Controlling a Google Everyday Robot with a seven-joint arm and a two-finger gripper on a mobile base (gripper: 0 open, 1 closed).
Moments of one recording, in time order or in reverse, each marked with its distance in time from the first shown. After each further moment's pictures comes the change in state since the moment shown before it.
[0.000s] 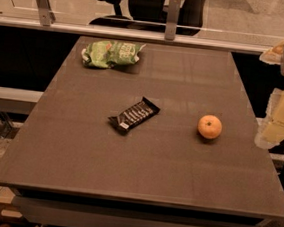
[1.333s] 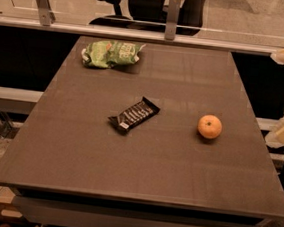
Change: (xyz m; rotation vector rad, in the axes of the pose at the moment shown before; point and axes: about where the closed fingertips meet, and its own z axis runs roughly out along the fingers) arm 0.012 -0.008 -0.003 0.023 -0.296 0.019
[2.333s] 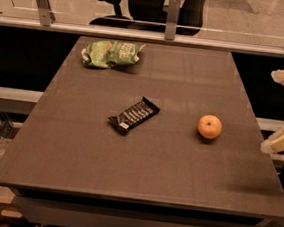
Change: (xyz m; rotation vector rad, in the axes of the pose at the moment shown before) arm 0.047 -0.018 0.040 0.011 -0.263 0.070
